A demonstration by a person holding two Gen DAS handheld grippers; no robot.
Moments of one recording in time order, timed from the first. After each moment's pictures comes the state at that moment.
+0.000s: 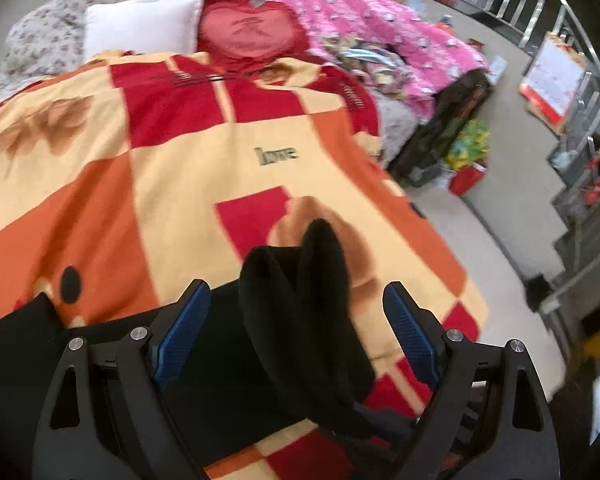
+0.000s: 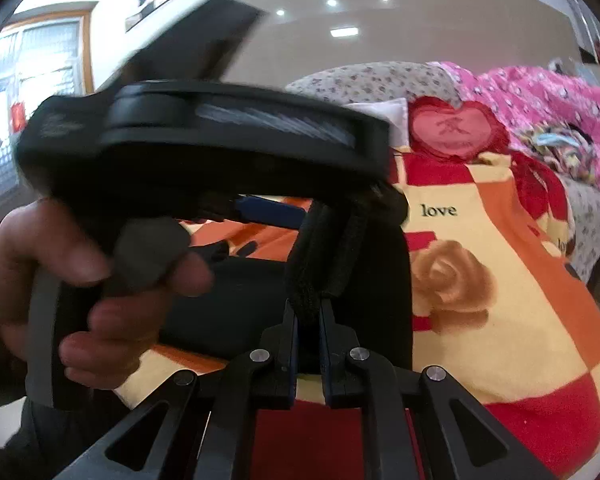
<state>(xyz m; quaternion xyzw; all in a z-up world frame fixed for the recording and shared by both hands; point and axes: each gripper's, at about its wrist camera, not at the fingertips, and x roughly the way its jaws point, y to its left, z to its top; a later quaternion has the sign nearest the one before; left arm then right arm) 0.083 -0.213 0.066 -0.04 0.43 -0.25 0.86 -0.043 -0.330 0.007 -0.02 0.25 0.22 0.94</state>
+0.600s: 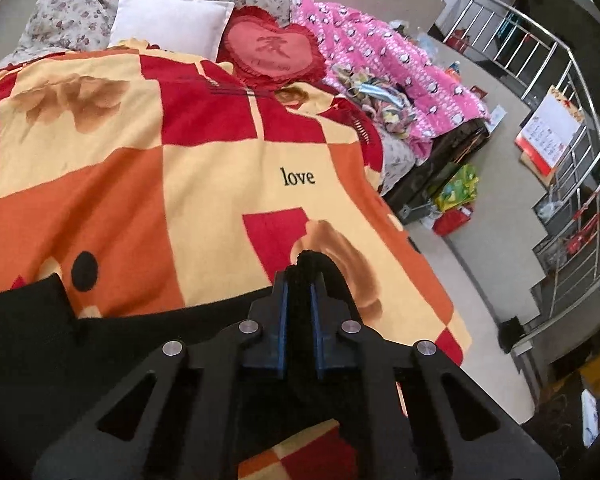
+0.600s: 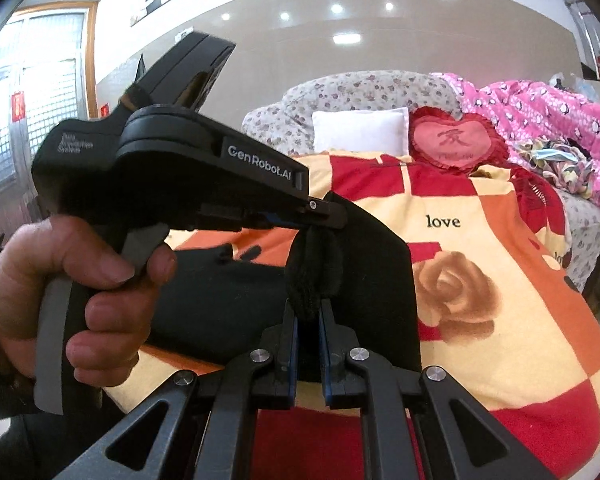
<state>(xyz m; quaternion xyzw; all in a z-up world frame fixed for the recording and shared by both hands) 0.087 -0.166 0.067 -0.13 0.41 -0.27 0.86 -0.049 -0.314 0.009 -0.03 0.23 0.21 0.95</state>
